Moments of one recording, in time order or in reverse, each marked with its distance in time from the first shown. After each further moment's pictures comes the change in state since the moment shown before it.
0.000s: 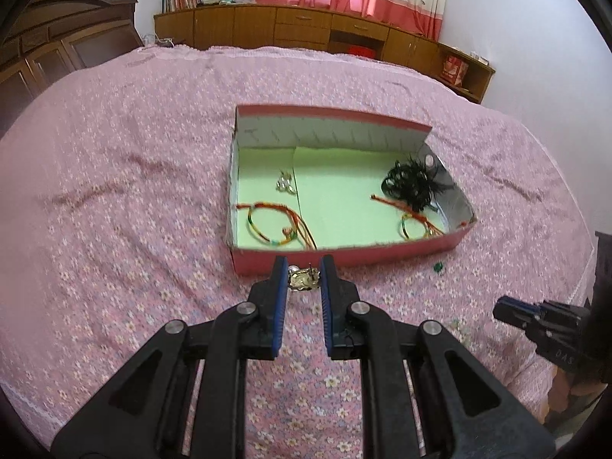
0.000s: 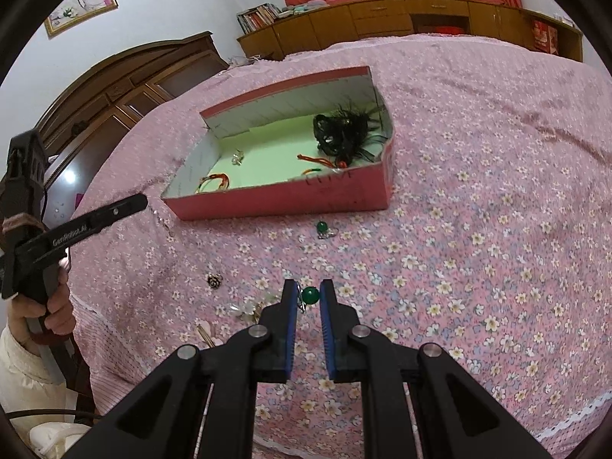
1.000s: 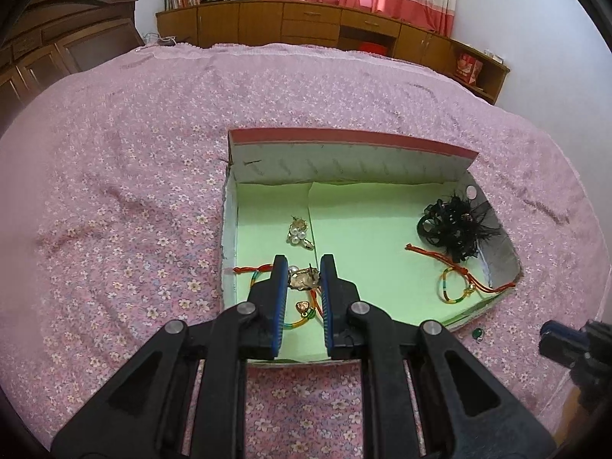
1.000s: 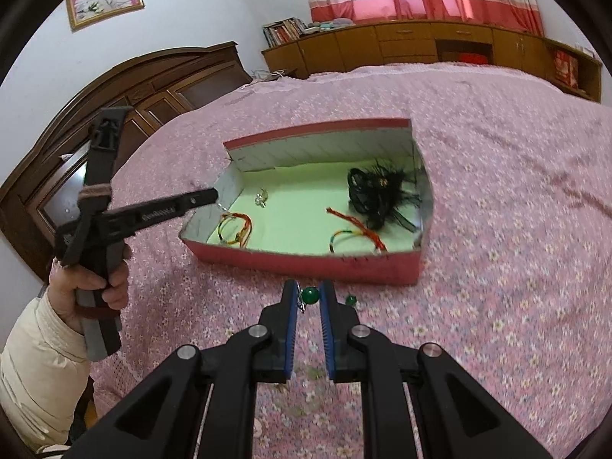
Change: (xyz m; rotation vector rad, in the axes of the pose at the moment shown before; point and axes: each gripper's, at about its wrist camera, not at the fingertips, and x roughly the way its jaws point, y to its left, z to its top) left arm 0.069 0.012 0.047 -0.010 0.026 0.035; right arm 0.008 0.023 0.052 -0.089 -0.069 0.039
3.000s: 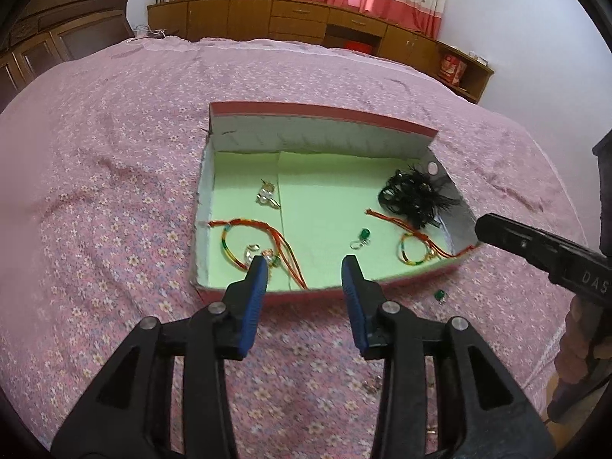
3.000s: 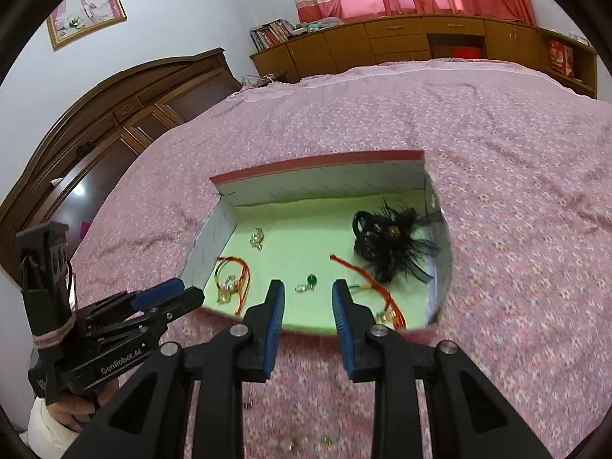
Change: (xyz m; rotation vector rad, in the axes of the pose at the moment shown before) left arm -0.038 -0.014 -0.036 -0.011 0.010 -0.080; right arm 0.027 -0.001 0.050 0.067 0.006 -0.003
